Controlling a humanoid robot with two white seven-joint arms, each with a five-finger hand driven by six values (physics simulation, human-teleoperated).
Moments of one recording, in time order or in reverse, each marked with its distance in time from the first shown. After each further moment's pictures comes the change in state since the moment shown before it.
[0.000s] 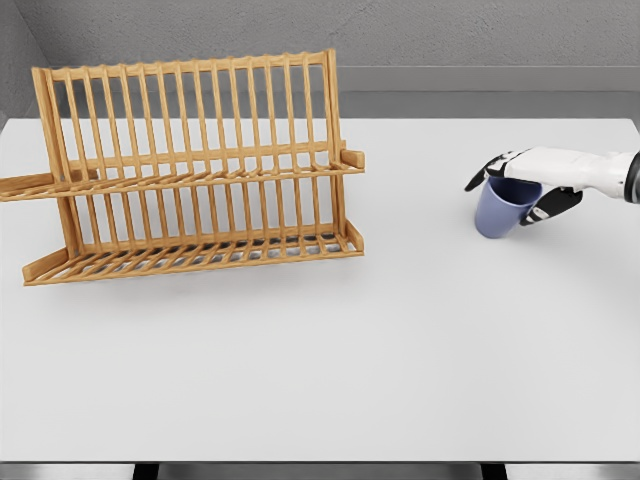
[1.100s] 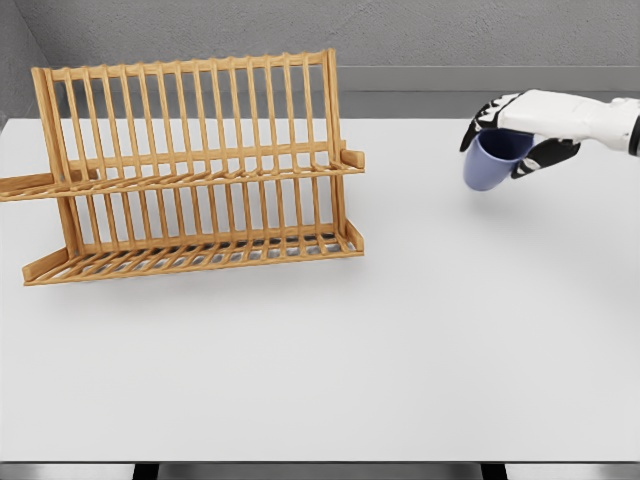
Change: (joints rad) left arm 0.000 0.000 0.000 0.000 0.000 0.000 0.000; right arm -0.094 0.015 -0.044 -0.082 0.001 -0.001 0.001
